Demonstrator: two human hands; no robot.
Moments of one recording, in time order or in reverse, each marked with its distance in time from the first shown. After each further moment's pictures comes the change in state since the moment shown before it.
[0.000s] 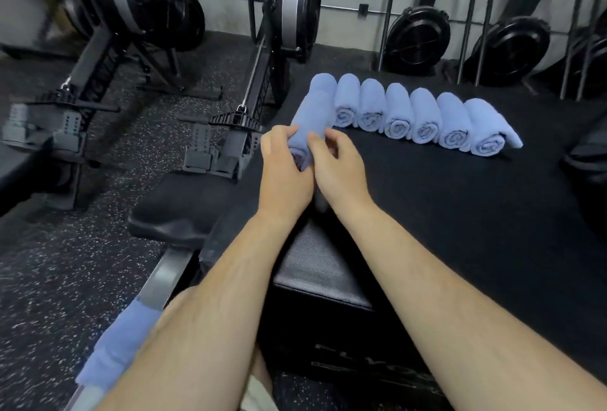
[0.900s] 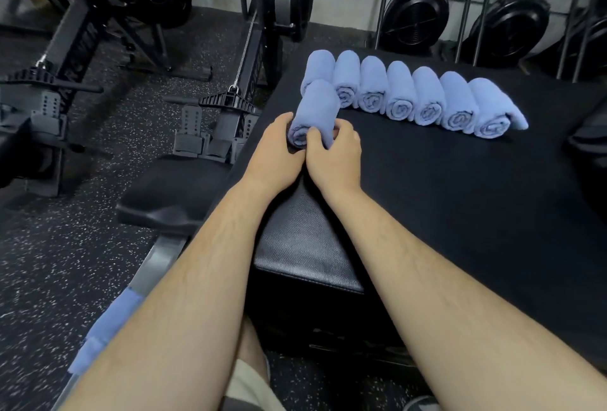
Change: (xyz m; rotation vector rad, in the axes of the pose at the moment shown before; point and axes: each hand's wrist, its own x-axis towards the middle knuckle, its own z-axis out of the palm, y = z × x) left_hand 0.034 -0.048 -0.005 0.092 -0.335 -0.153; right_hand 0.019 0.035 0.021 -0.218 0.181 -0.043
